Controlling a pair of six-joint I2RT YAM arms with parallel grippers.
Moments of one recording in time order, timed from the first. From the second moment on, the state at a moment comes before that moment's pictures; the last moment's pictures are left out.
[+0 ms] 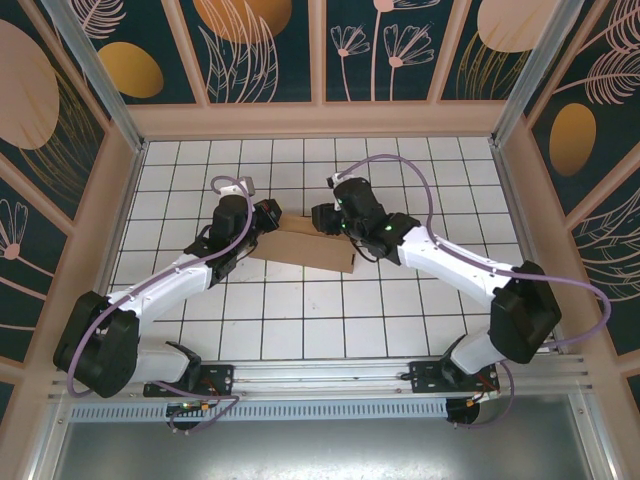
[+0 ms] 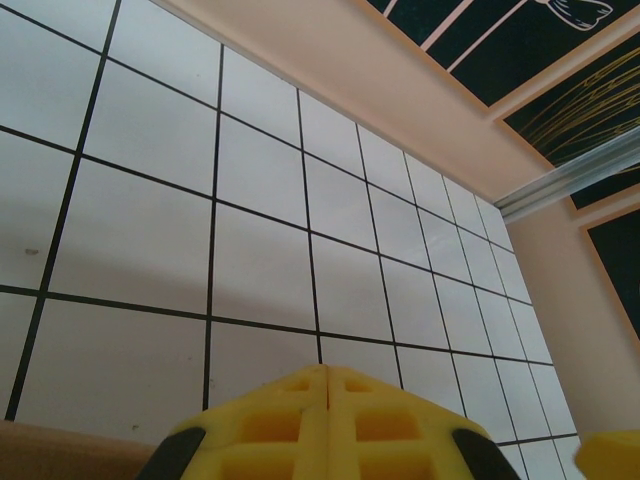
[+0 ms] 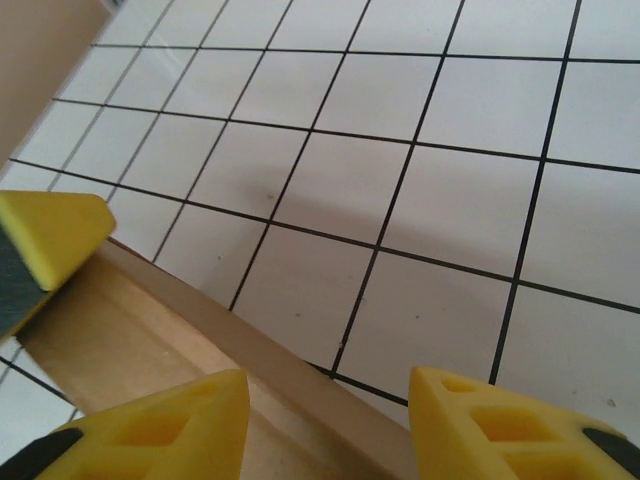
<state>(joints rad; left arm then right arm) -0.51 1.33 0.73 0.22 0.00 -0.82 0.80 1.50 1.13 -0.26 0.13 0.43</state>
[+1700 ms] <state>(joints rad) -0.24 1.23 0.68 0.01 0.06 -0.85 0.97 1.57 1.08 -0.13 0.43 0.34</state>
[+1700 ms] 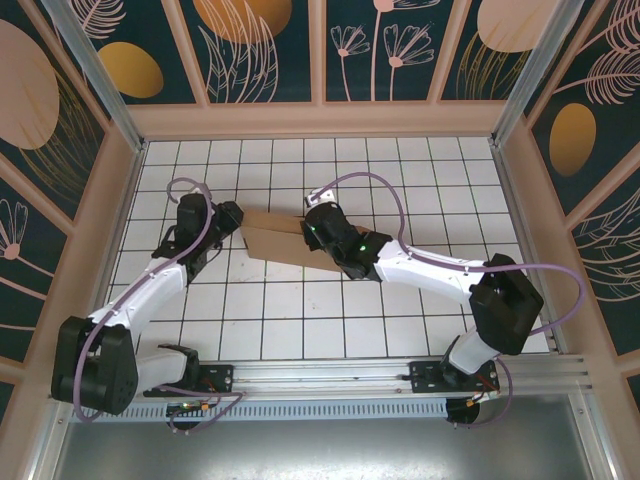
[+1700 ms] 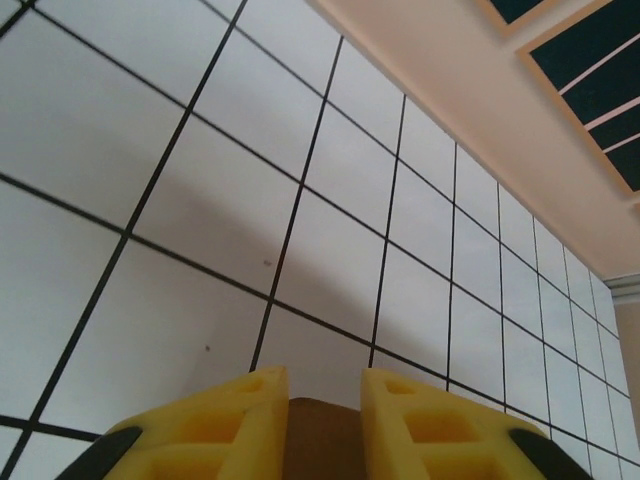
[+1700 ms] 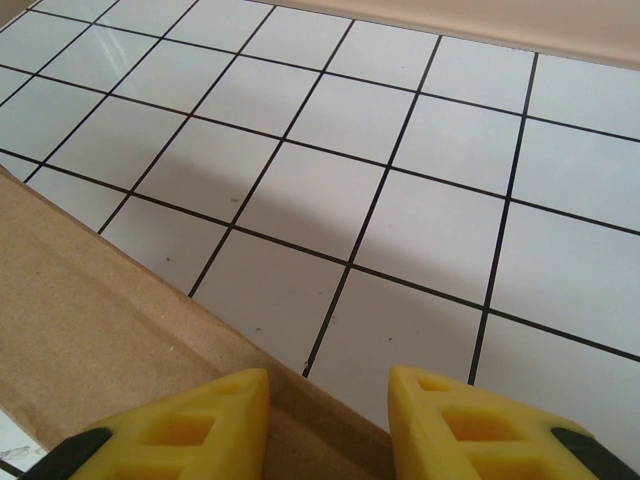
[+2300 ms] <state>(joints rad) -0.22 1.19 0.57 0.14 0.12 -0.97 0.97 1.57 1.09 -0.13 0.42 0.32</state>
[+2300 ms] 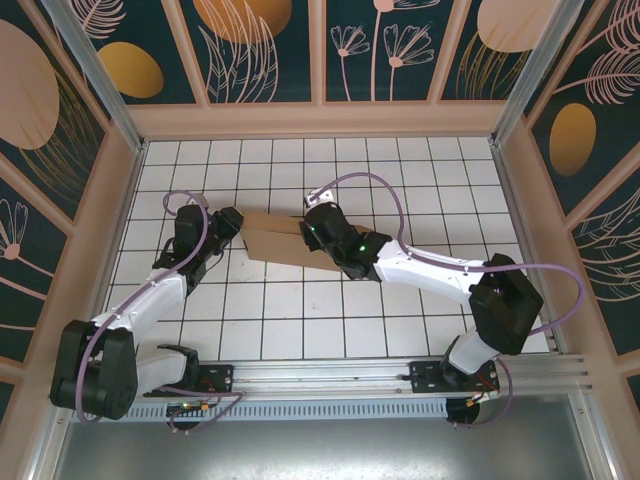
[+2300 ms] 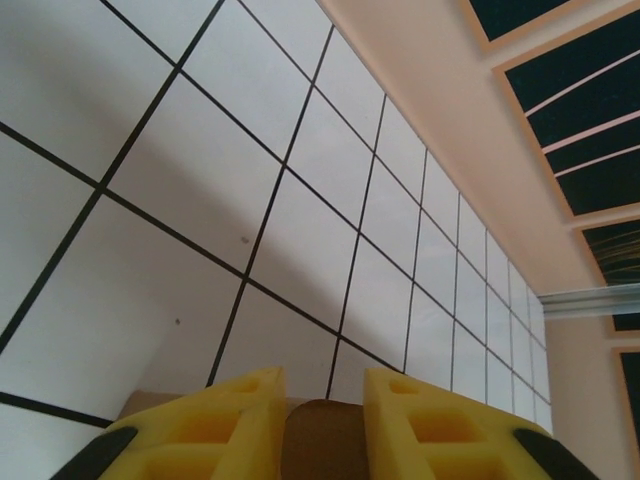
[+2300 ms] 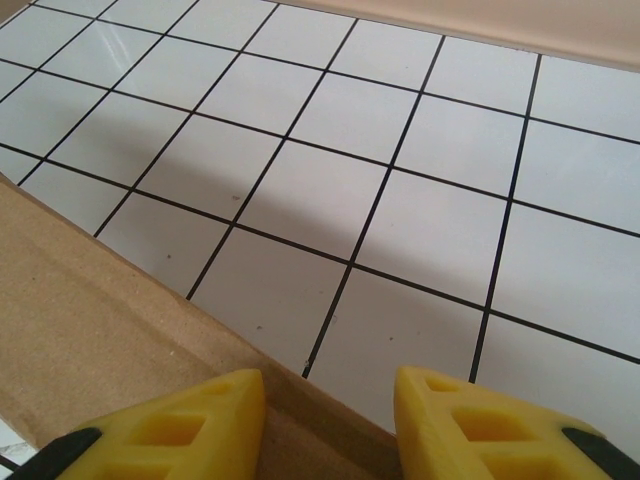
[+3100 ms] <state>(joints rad) -0.23 1.15 0.77 -0.16 0.00 -0.65 0.72 1.31 1.04 -0.27 0.08 0.36</state>
